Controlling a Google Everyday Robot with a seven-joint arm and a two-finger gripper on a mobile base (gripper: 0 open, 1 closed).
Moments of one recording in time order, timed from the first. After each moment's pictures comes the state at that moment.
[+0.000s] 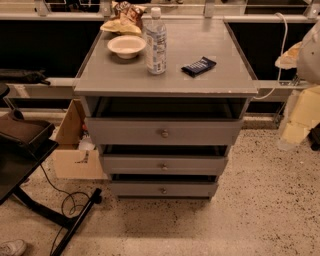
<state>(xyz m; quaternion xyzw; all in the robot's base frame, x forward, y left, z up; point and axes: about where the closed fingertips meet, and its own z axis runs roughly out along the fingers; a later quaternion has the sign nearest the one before) 0.438 -0.216 0.977 -0.60 0.78 -0.04 0.16</state>
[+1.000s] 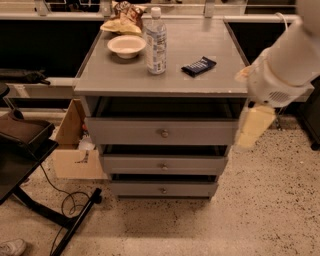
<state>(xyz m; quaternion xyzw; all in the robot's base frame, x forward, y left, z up) 0.489 -0.177 0.910 -0.64 0.74 -0.03 0.19</state>
